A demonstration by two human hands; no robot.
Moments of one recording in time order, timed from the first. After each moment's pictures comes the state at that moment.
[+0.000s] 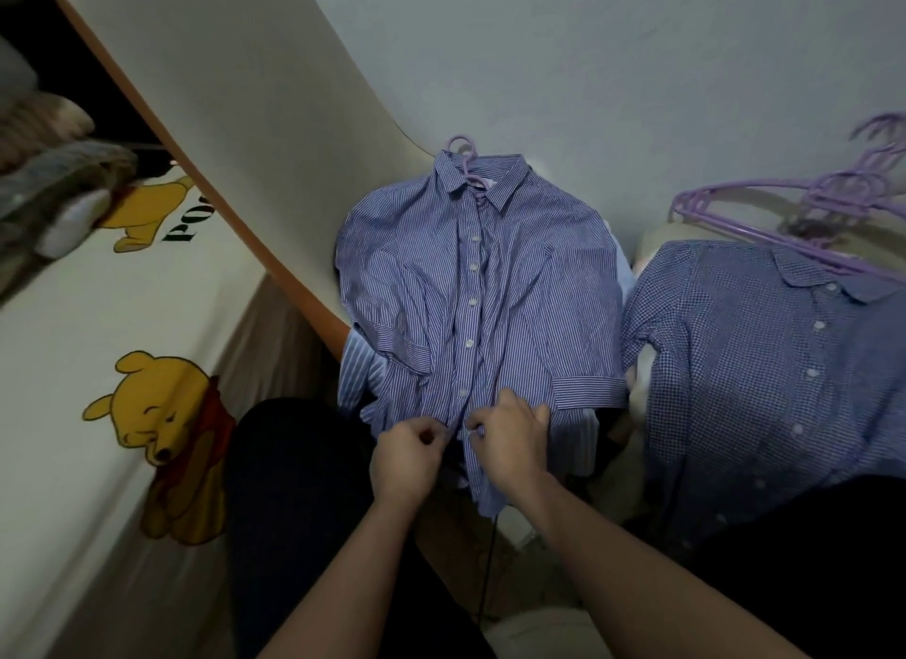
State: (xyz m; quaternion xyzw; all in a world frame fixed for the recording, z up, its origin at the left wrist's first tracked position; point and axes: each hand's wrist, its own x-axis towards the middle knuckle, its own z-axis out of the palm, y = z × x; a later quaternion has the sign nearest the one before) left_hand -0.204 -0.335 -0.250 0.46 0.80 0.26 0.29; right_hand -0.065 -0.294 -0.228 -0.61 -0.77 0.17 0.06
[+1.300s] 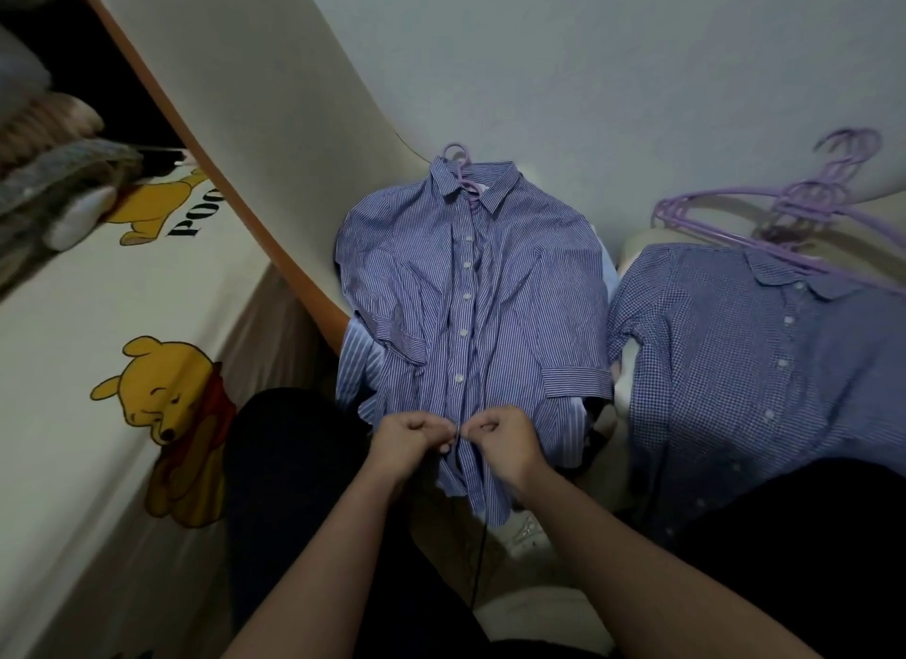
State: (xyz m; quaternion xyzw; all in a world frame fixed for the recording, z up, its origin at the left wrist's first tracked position) left_hand -0.207 -0.341 -0.239 0.35 0.66 0.40 0.53; right_hand -0.057 -0.313 -0.235 -0.60 -0.54 0.53 0.27
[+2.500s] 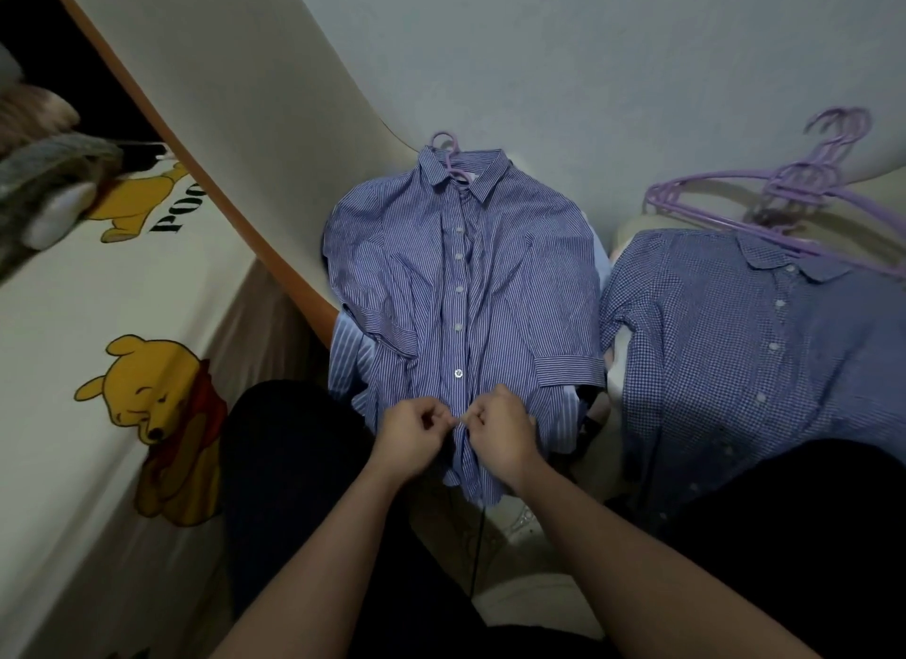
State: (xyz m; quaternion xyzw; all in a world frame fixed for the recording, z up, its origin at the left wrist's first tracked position) left_hand -0.203 -0.331 -0.255 0.56 0.69 0.30 0.34; right_hand -0.056 -0.313 -0.230 -0.63 -0.69 0.32 0.15
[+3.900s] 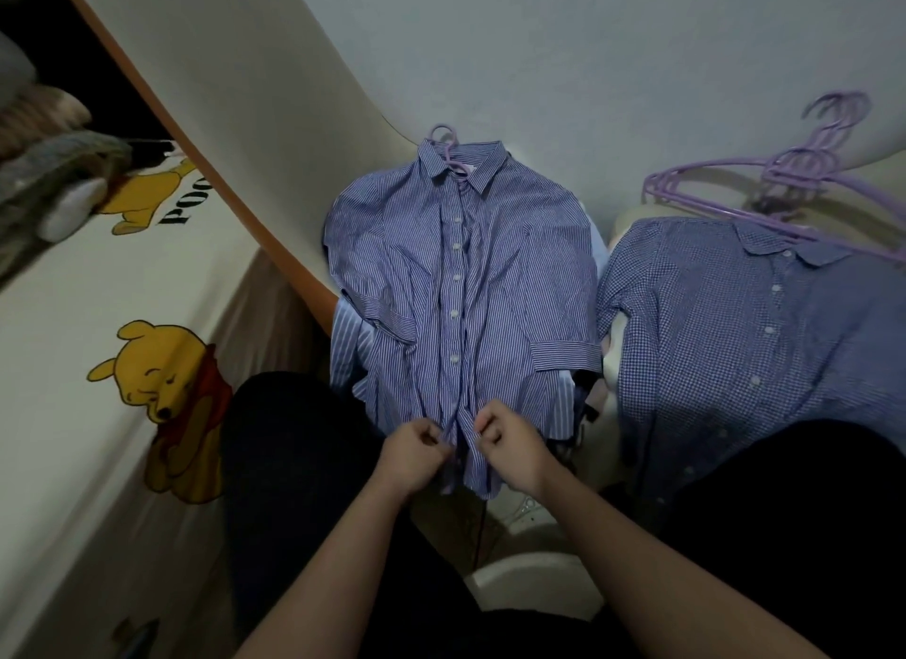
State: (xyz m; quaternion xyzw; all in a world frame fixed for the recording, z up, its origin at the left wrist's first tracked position) left_hand -0.183 -0.371 -0.246 0.47 0.76 0.20 0.41; right_hand -0.016 -0.337 -0.262 -0.54 -0.64 0.51 0.19
